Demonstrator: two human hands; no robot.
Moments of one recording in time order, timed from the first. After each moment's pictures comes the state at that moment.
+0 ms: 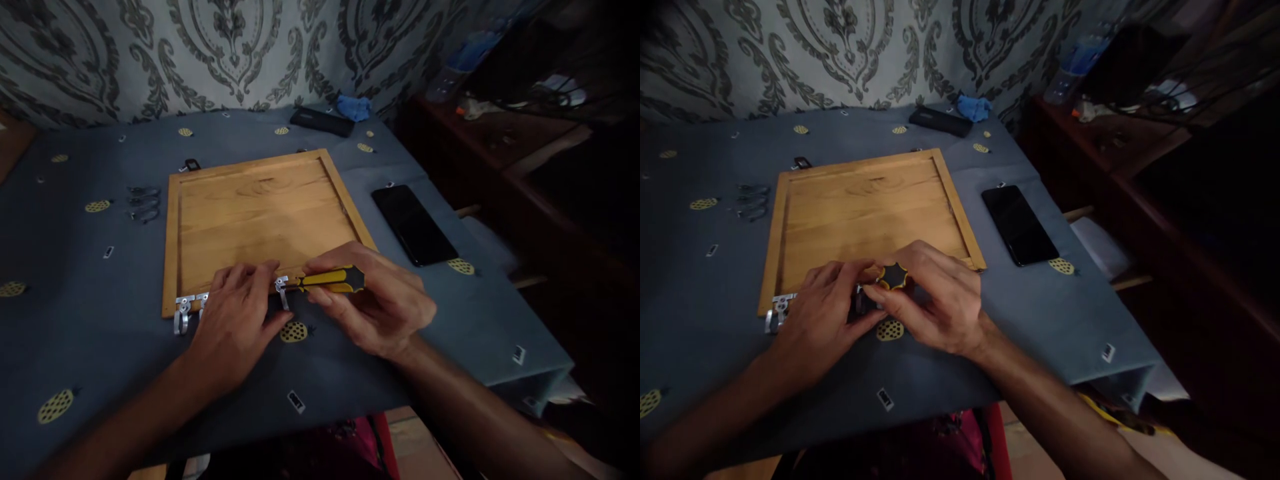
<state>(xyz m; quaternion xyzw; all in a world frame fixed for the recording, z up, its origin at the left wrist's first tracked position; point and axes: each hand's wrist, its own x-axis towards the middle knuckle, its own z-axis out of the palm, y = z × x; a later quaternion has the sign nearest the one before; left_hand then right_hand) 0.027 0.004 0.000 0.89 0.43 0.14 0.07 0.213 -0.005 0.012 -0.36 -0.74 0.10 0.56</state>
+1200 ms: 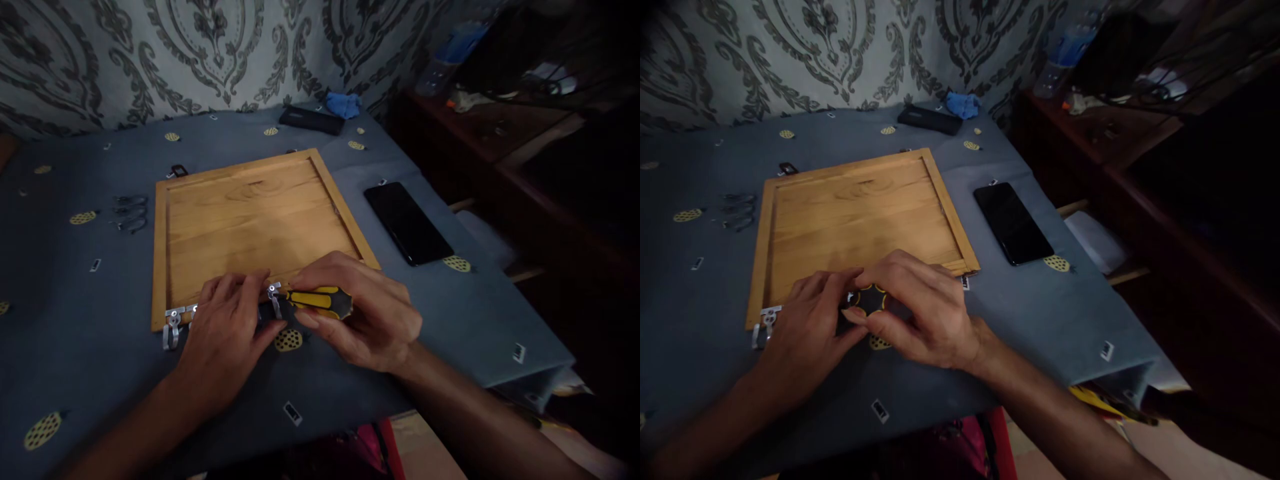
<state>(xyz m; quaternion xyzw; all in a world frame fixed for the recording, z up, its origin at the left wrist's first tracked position) 0.025 0.002 0.000 0.89 0.42 0.14 0.07 0.216 -0.006 0.008 -0.34 -0.74 0.15 0.55</state>
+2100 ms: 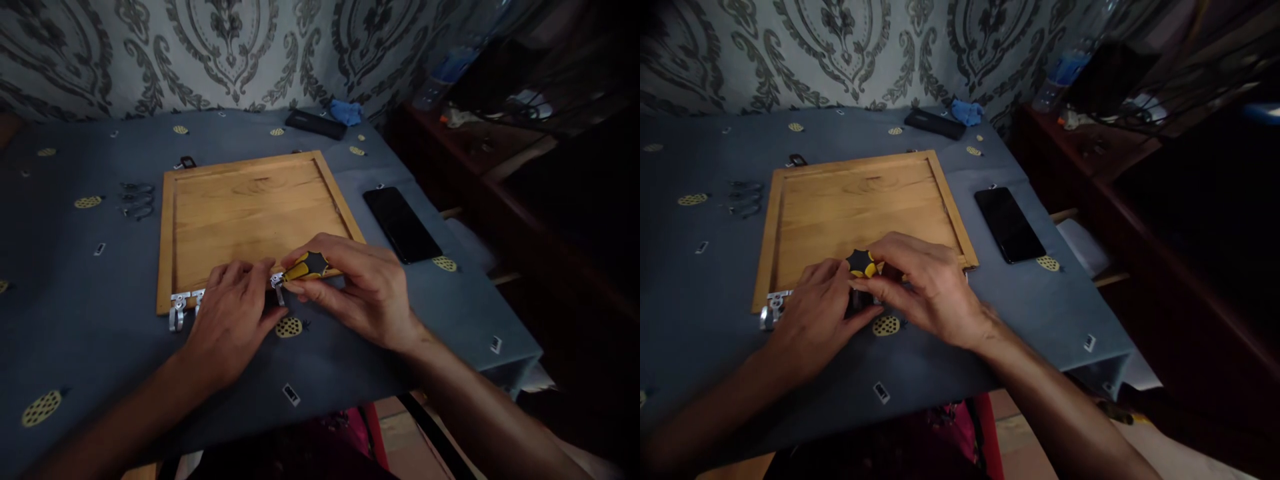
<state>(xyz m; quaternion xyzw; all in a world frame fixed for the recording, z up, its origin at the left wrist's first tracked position) 0.024 0.003 -0.003 0.89 0.42 0.16 0.07 0.216 -0.001 0.028 -0.40 -0.79 0.19 0.43</state>
